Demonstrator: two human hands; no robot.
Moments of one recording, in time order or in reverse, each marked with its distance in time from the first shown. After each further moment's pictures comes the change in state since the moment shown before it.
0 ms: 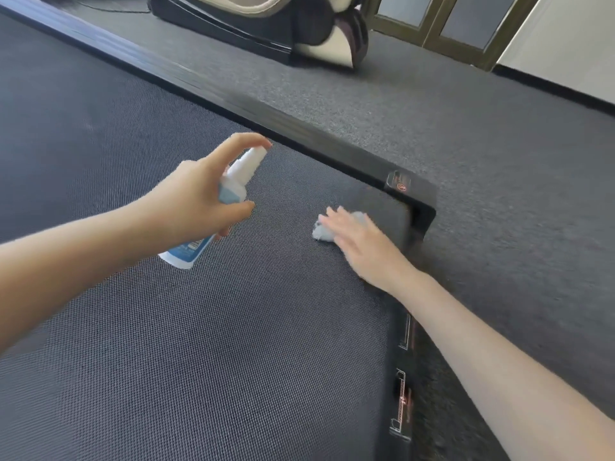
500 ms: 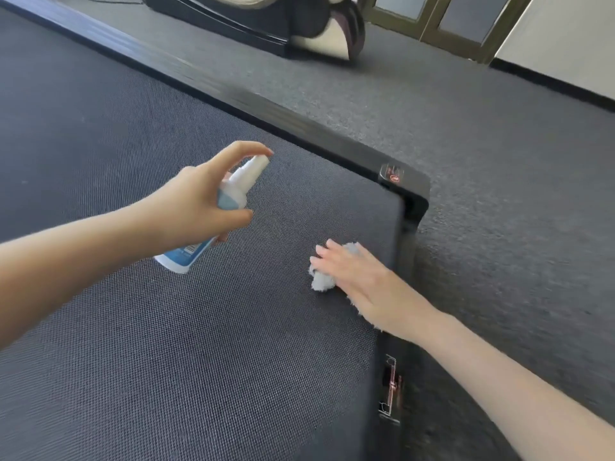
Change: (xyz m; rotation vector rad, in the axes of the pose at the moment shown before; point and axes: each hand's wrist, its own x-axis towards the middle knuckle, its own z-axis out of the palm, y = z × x) left_hand -0.011 0.002 0.010 -0.018 -0.078 0.007; right_hand -0.075 -0.008 0.006 0.002 -0.080 -0.234
